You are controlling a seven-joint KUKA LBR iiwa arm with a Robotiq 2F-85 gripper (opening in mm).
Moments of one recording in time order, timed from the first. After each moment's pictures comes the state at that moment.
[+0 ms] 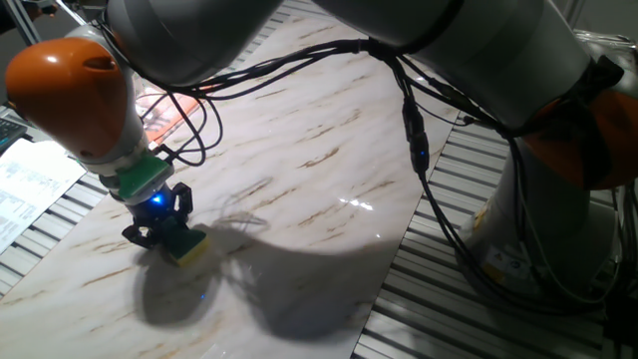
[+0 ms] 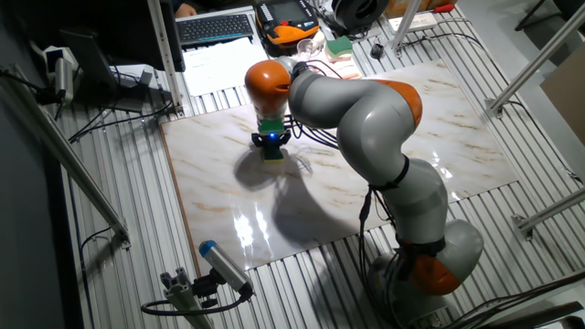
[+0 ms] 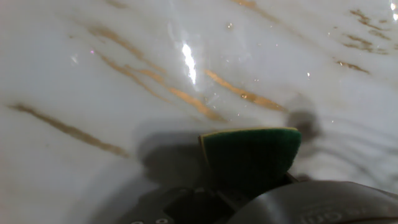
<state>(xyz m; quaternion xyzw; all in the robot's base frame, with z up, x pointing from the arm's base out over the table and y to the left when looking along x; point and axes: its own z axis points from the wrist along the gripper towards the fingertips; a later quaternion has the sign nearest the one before) 0.590 0.245 0.031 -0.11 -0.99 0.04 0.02</state>
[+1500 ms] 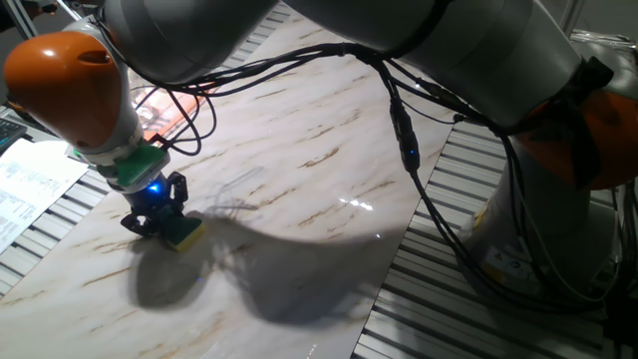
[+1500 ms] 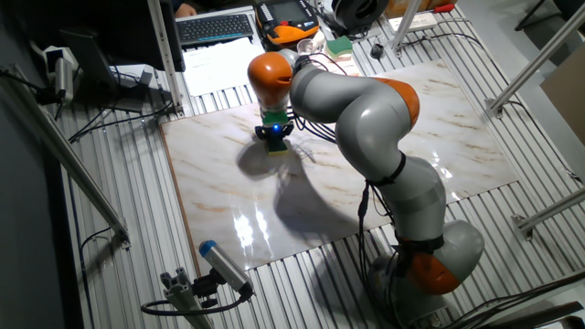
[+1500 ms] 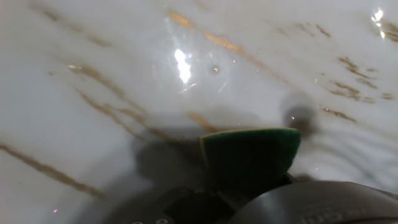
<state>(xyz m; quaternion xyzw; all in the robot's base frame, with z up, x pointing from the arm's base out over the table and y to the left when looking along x) 0.617 0.220 0.022 -0.08 -1.00 0.05 0.01</state>
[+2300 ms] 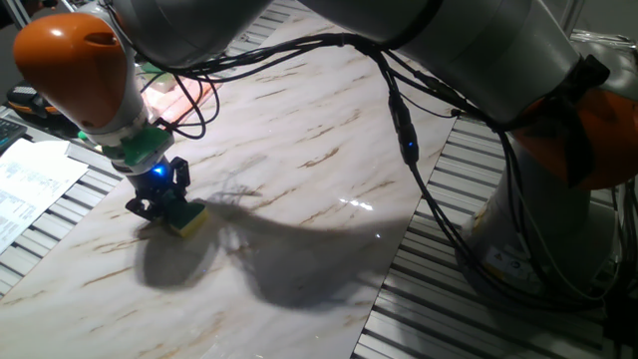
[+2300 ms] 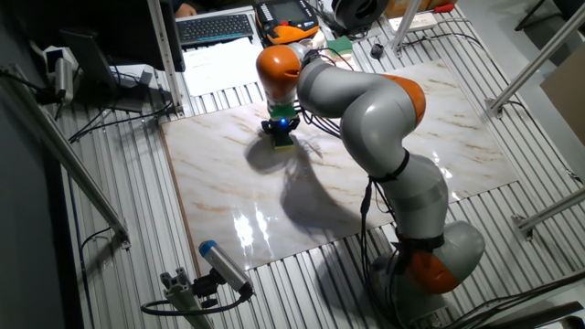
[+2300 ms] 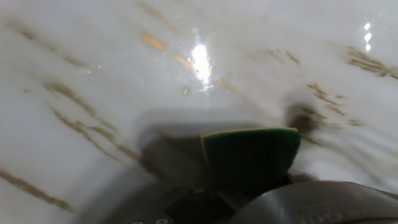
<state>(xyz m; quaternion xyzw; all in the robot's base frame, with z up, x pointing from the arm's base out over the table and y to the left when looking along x) 0.628 0.196 0.031 -0.06 -1.00 0.04 0.02</state>
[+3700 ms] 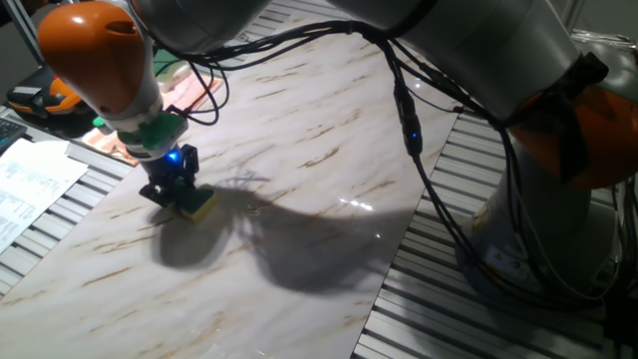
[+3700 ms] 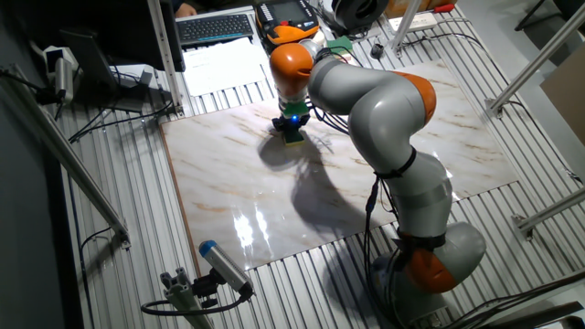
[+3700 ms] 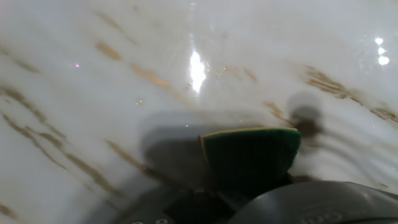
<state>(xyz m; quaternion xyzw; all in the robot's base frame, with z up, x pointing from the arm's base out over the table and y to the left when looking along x) 0.632 0.152 0.026 -0.03 -1.00 0.04 0.00</state>
